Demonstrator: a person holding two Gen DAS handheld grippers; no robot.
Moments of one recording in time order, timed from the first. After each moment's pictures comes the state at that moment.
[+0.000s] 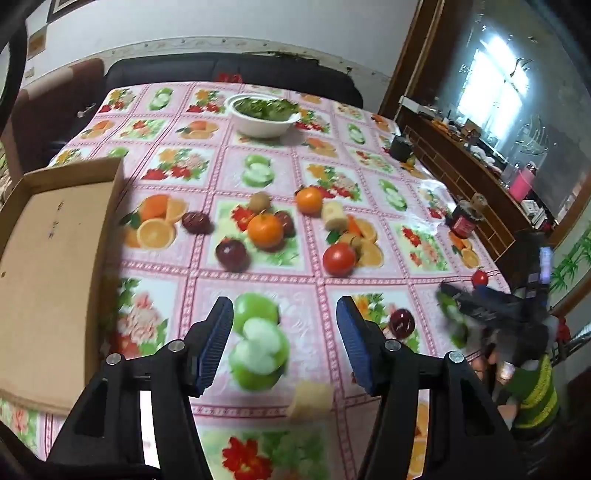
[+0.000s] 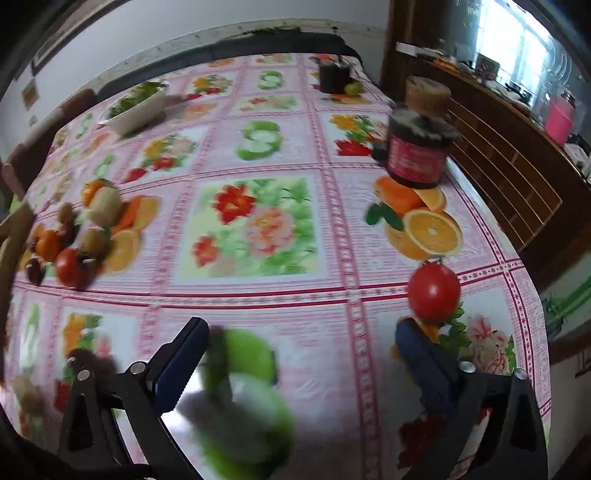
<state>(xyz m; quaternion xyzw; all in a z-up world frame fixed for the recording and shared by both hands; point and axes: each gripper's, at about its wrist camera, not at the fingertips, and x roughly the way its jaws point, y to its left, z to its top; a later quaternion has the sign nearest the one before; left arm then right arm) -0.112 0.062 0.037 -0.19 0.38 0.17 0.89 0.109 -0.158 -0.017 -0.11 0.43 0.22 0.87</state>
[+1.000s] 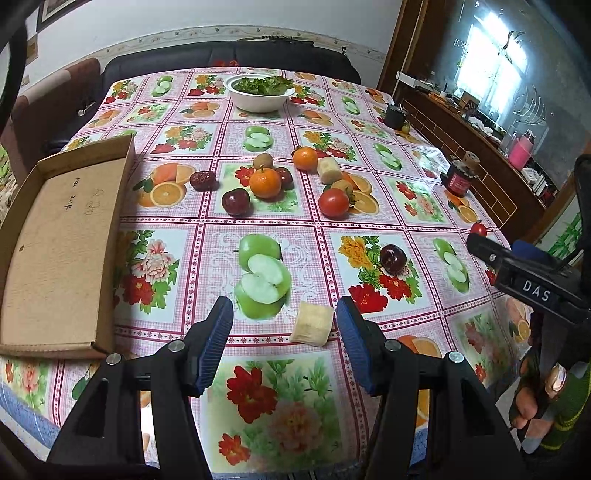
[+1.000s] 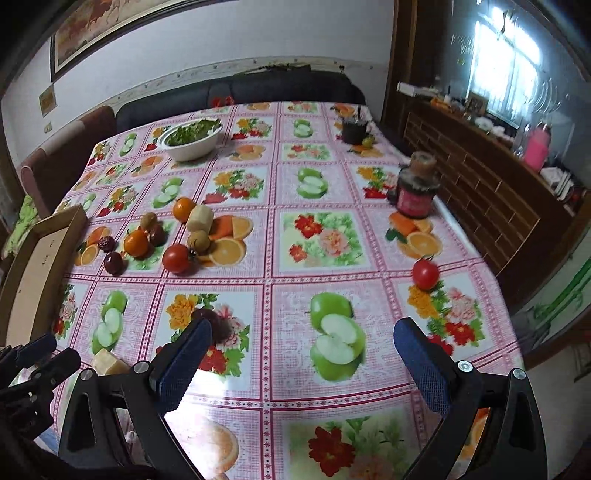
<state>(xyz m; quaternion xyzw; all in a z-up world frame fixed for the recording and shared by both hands) -0.152 0.036 0.030 -0.17 0.41 0.16 0.88 -0.001 -0.138 0.050 -0.13 0.37 0.21 0.90</state>
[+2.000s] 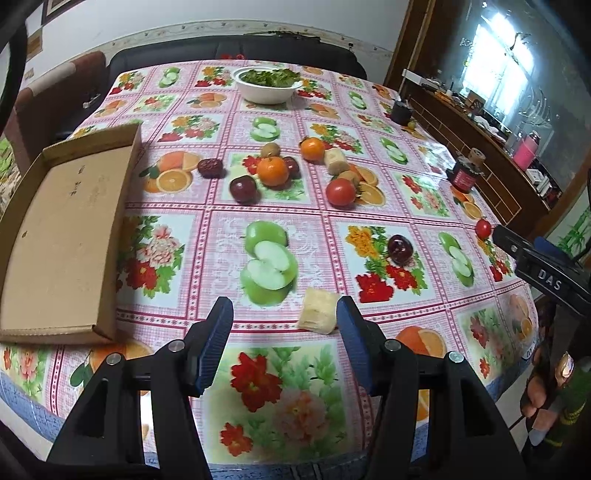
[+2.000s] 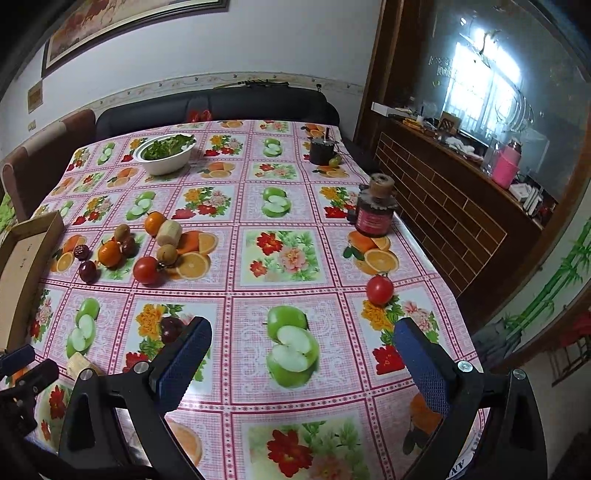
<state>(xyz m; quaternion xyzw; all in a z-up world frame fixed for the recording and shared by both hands) -0.158 0.037 0.023 -0.18 0.42 0.17 0.87 -0.003 -0.159 0.060 -0.14 0.34 0.16 0.92</state>
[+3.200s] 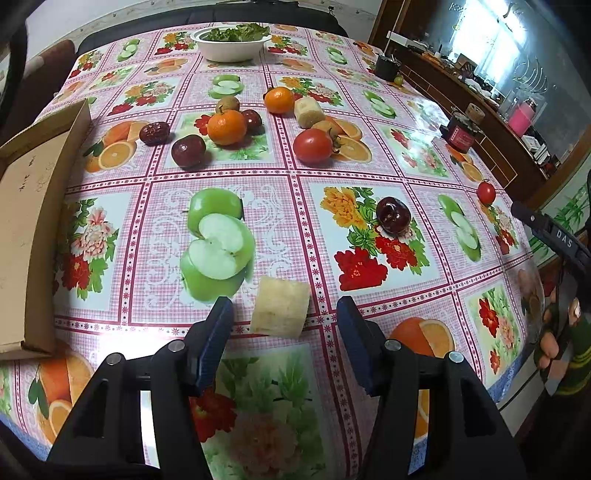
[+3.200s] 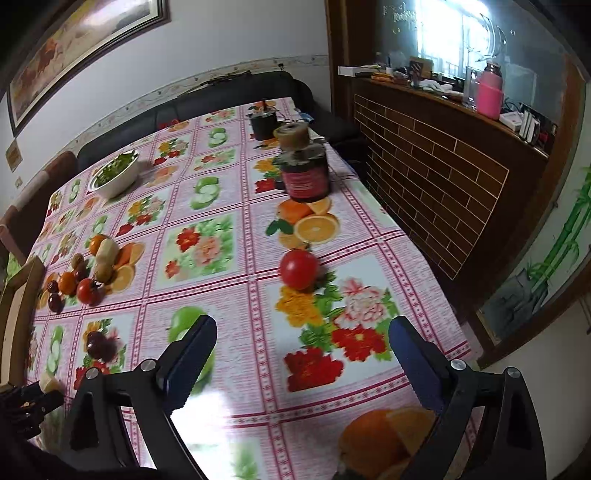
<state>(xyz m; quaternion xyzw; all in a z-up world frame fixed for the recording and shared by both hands) -0.116 0.020 -0.012 -0.17 0.48 0.12 0.85 0.076 -0.255 0.024 -0.04 0.39 0.16 0.91</state>
